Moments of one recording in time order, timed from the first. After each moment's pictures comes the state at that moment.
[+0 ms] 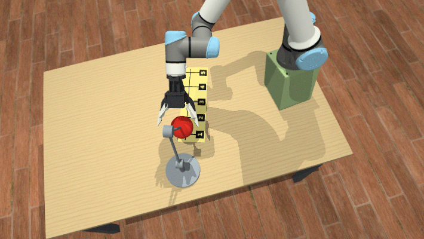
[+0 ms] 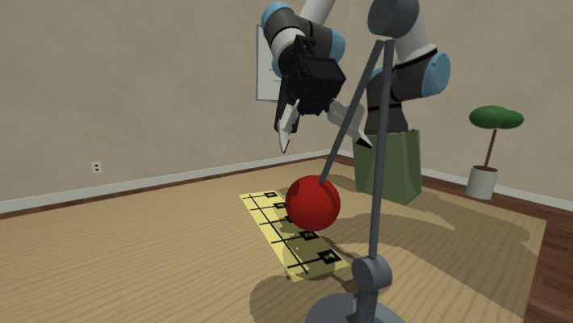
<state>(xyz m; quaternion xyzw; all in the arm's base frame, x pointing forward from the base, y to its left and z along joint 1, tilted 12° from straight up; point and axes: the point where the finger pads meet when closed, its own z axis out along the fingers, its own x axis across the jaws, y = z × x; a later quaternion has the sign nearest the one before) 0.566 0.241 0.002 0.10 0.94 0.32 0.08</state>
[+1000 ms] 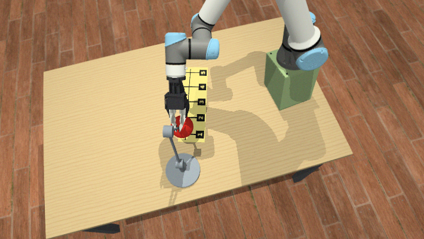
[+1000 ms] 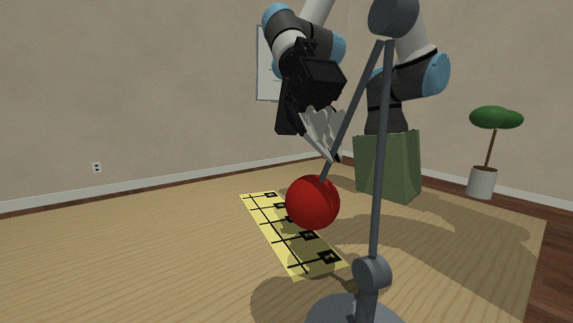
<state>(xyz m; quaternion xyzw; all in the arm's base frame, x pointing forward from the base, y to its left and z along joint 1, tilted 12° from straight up) 0.567 0.244 -0.002 0.10 0.94 0.32 0.08</state>
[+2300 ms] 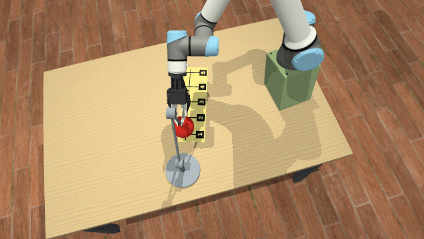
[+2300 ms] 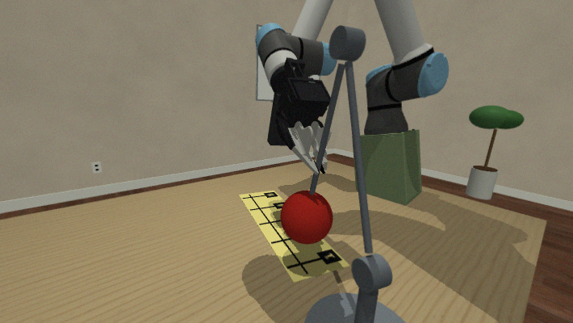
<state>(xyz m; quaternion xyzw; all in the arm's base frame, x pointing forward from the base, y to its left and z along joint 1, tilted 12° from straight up) 0.560 0.203 -0.024 0.10 0.94 0.32 0.07</state>
